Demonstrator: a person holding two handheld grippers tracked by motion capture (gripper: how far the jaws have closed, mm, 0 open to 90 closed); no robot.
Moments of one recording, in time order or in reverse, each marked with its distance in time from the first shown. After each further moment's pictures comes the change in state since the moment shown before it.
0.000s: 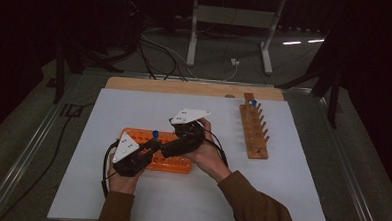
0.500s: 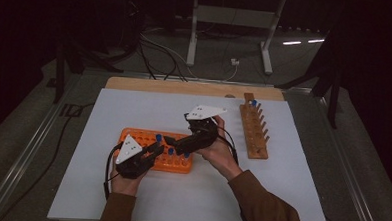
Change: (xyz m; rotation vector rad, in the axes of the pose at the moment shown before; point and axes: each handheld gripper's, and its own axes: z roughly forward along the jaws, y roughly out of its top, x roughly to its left) left arm -0.005 -0.007 0.006 0.039 -0.038 -0.003; right arm -0.023 -0.008 -0.023 -0.030 -0.036 0.035
